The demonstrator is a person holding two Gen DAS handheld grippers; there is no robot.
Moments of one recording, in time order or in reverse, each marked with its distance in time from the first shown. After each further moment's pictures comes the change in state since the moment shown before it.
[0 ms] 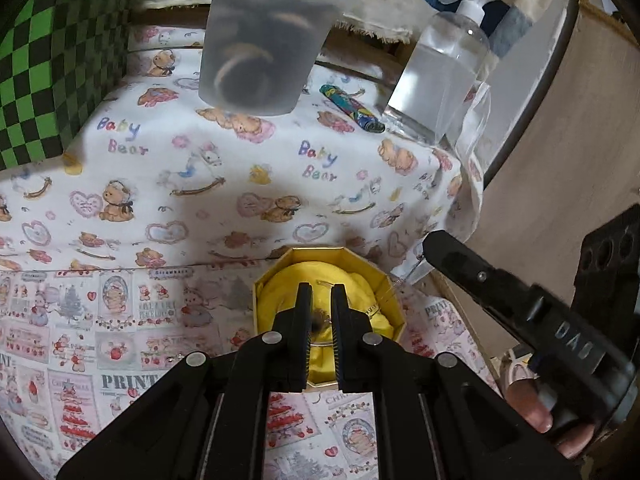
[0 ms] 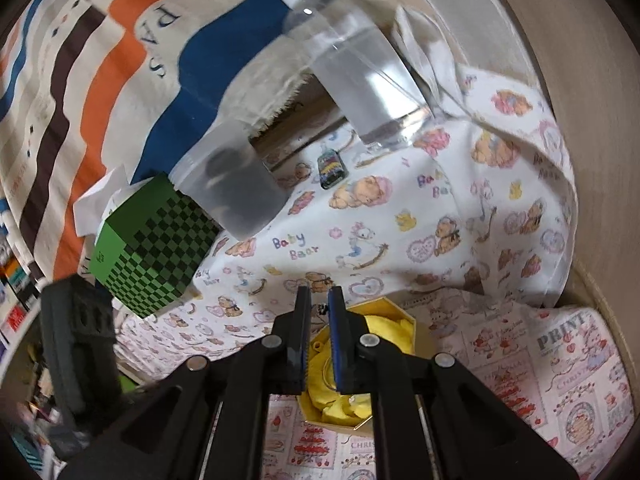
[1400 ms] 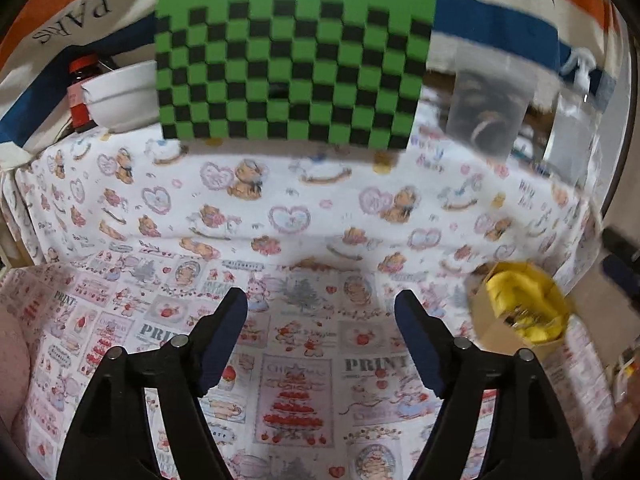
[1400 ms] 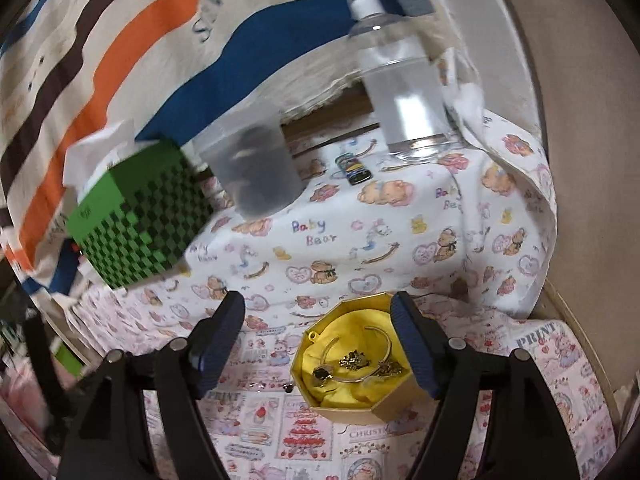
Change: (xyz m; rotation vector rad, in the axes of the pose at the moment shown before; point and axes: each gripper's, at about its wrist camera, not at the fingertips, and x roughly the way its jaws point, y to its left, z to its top) left arm -0.075 0.118 -0.056 -0.068 -0.209 0.440; right arm -0.009 0.053 -0.024 -0.173 -0.062 -0.187
